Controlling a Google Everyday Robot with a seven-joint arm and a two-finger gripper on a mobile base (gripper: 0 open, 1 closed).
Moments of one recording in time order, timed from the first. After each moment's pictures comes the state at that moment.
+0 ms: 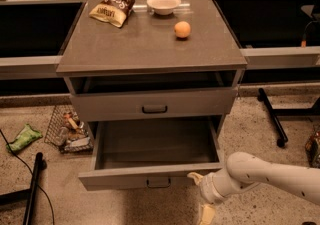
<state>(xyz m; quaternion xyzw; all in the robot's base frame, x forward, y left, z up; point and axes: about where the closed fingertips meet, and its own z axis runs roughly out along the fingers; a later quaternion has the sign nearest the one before) 0.404 -0.115 0.406 -0.67 0.67 0.25 0.20</state>
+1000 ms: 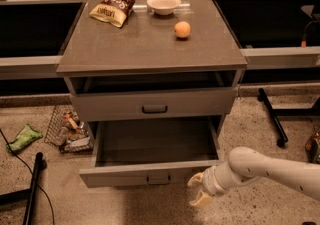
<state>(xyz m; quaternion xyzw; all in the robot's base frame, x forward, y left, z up) 0.435 -0.128 0.402 -0.66 0.69 0.23 0.21</state>
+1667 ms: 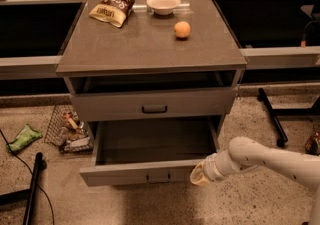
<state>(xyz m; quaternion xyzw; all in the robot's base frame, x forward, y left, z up) 0.496 -0.144 0.400 -0.65 0.70 0.19 0.23</state>
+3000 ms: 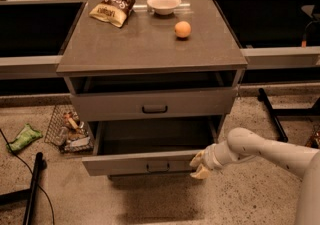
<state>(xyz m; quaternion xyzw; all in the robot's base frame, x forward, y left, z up) 0.541 -0.149 0.401 -0.64 0.70 0.17 0.25</state>
